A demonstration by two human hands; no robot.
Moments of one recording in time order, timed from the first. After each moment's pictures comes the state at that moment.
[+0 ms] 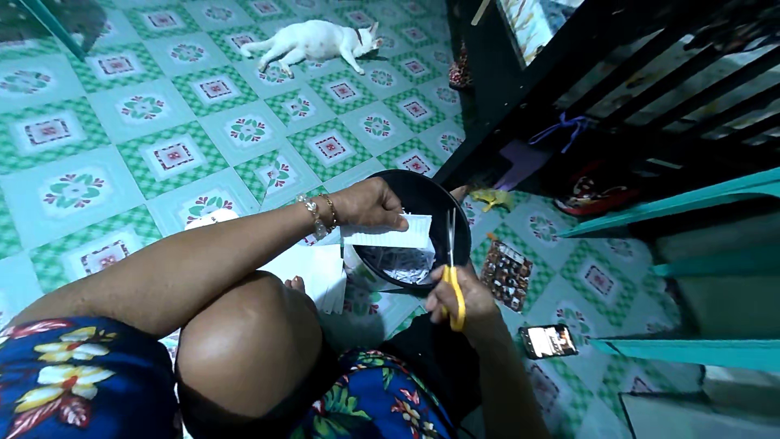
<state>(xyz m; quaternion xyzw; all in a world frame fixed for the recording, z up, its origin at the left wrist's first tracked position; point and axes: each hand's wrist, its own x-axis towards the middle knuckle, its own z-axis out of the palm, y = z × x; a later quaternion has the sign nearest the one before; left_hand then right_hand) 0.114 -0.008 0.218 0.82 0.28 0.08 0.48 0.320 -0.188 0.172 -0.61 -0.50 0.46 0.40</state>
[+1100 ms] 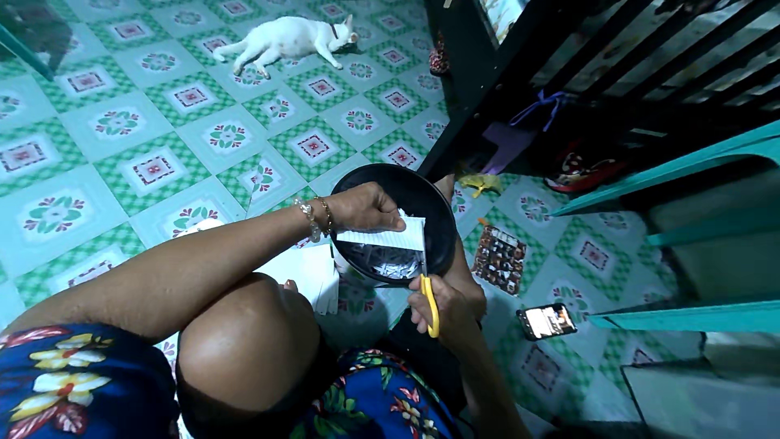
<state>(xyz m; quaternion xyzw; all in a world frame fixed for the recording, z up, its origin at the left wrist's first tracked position) 0.144 -0.011 0.217 0.81 0.27 0.05 0.53 0.315 -0.205 0.155 -0.65 -0.52 0.42 0.37</state>
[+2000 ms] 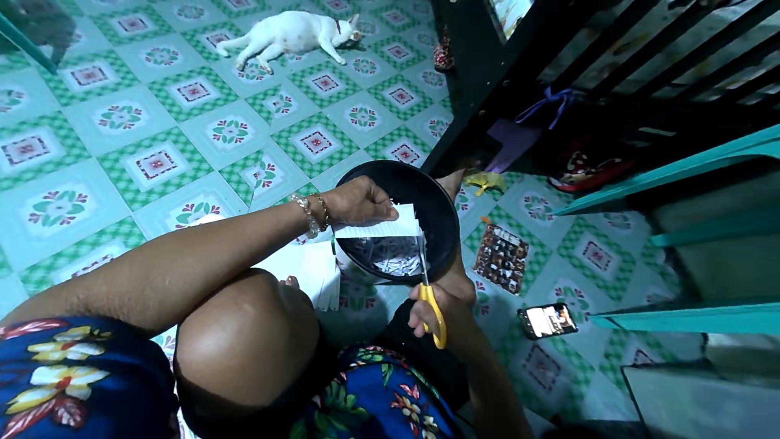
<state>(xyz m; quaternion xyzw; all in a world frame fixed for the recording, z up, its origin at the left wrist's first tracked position) 0.137 -0.010 0.211 0.76 0.34 0.05 0.54 0.324 -0.212 0.155 -0.64 -0.47 0.53 0.31</state>
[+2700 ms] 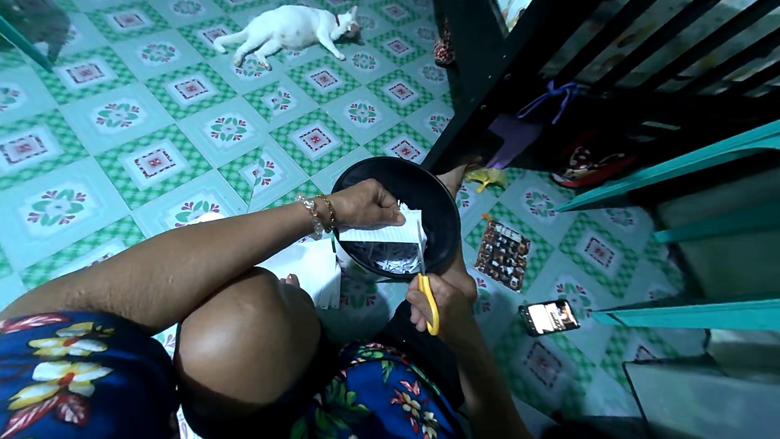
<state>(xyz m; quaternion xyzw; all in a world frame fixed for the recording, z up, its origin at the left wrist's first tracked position) 0.144 -0.014 0.209 0.78 0.31 0.05 0.54 0.312 -0.205 0.152 -0.65 -0.50 0.45 0.36</state>
